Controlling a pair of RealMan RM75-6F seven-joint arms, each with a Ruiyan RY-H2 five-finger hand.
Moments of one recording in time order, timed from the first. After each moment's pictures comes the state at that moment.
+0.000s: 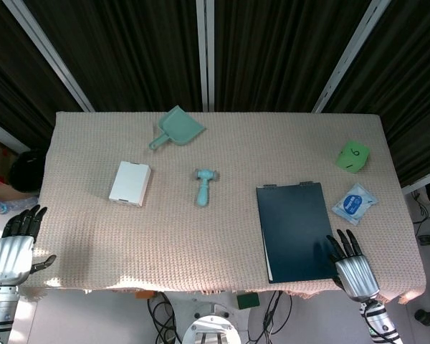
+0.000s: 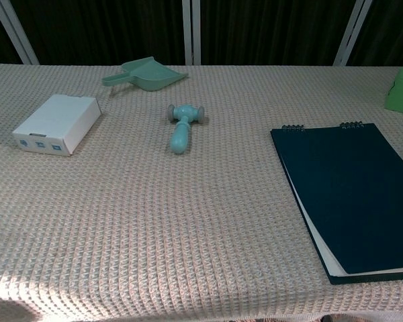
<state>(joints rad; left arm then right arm) -0.02 -1.21 -0.01 -1.61 1.48 1.51 0.20 0.04 -1.55 -0.14 -1.10 -1.73 1.57 -0.18</state>
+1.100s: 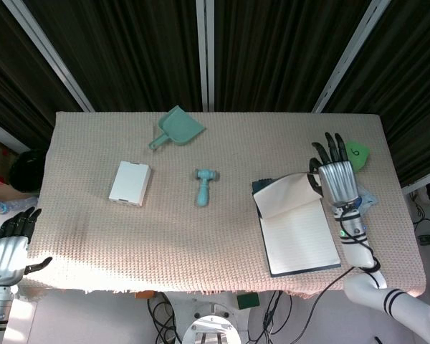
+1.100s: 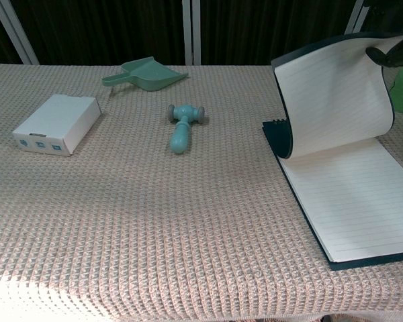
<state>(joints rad) -0.03 -1.18 0.00 -1.59 1.46 1.46 0.14 0.53 -1.61 0.36 -1.12 -1.49 1.26 -0.24</state>
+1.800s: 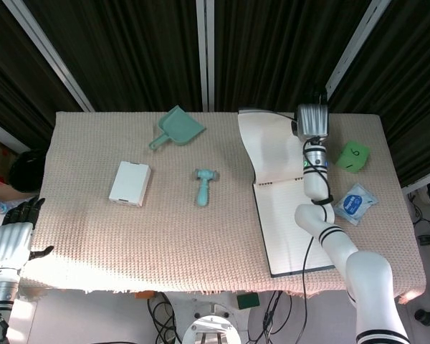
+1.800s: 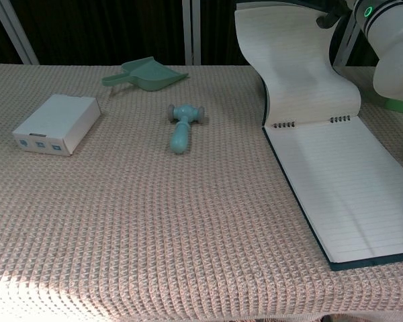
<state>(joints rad) -0.10 -1.18 -0.06 -1.60 1.32 1.34 0.20 1.06 -1.96 0.58 -0.32 -1.10 0.83 -0.27</state>
